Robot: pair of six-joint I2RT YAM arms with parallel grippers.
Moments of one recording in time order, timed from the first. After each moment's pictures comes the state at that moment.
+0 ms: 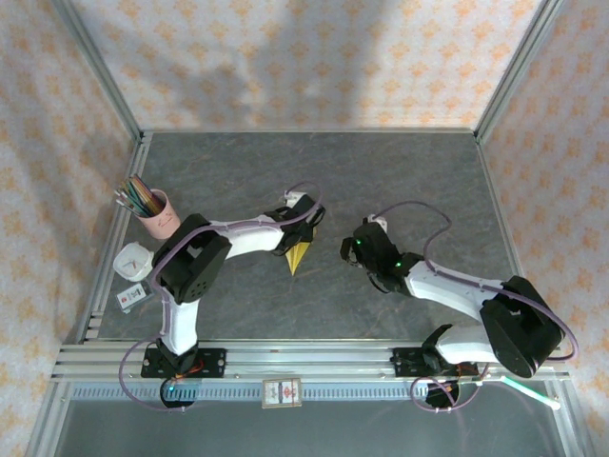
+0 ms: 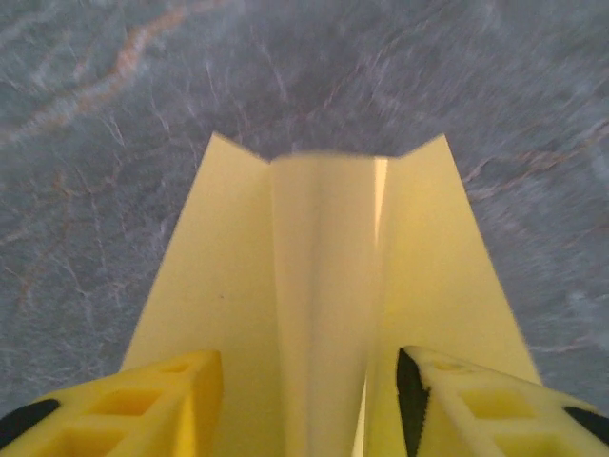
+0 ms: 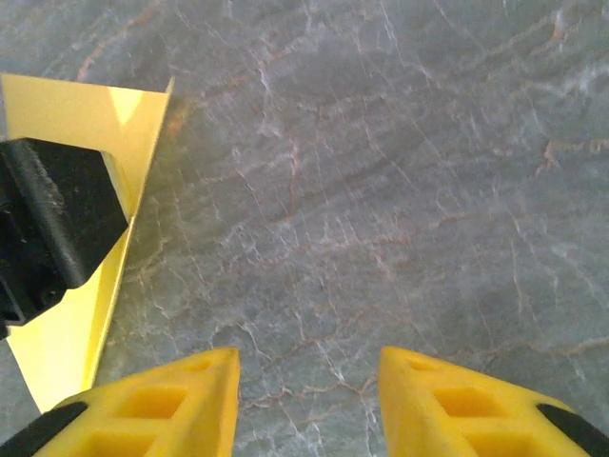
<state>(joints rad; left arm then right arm) -0.68 1.93 1.20 -0.28 -0.39 -0.59 0.68 1.28 0.58 -0.08 0.19 0.75</state>
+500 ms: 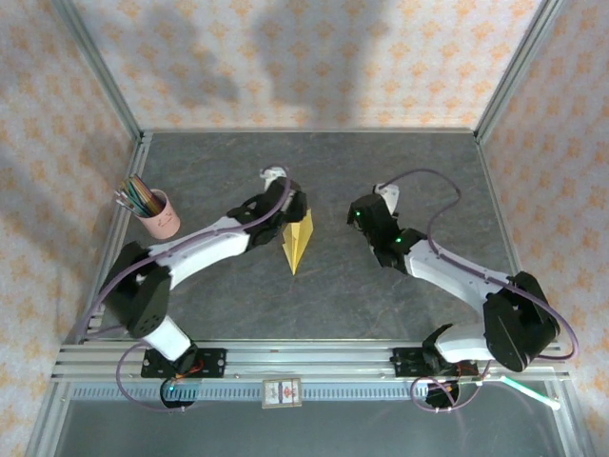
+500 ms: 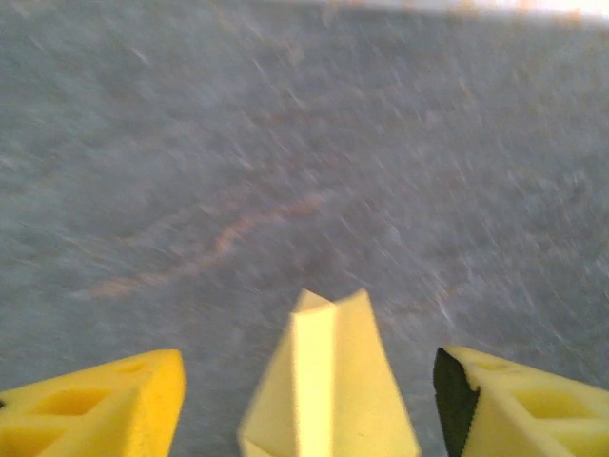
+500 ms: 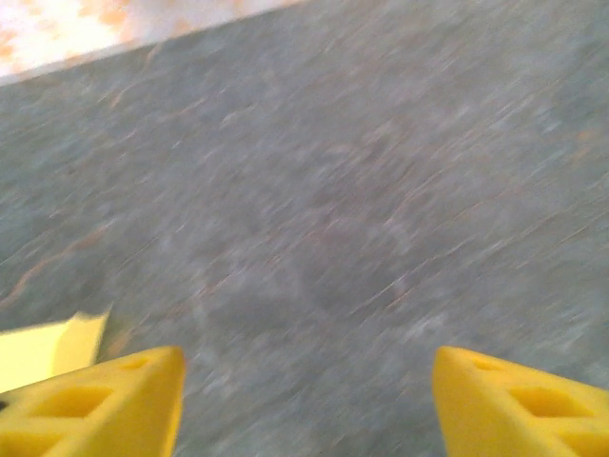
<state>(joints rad) -0.62 1.54 1.08 -0.22 -0.45 -0.53 0.60 1.33 0.81 -0.17 0.53 0.61</state>
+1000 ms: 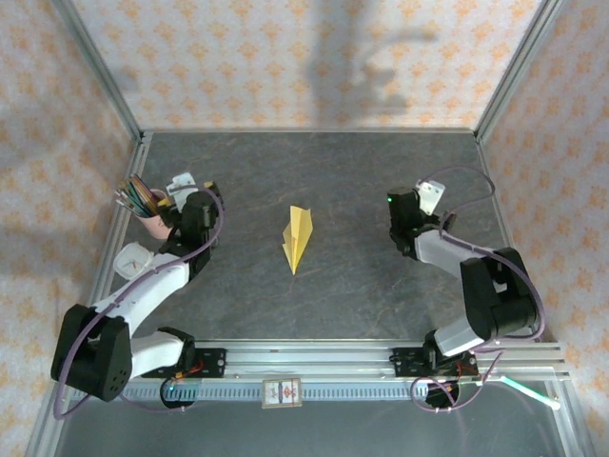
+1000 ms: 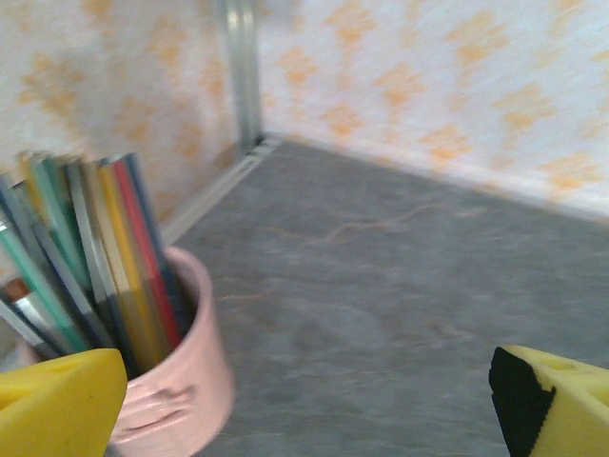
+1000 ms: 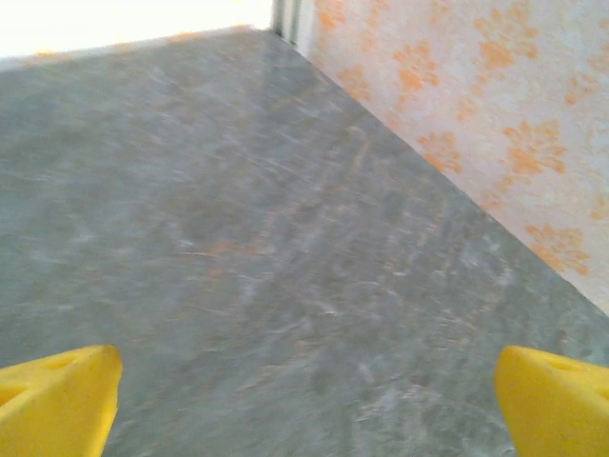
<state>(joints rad) -0.23 1.19 0.59 0.21 -0.77 -0.27 0.27 1.51 0.69 0.12 0.85 0.40</state>
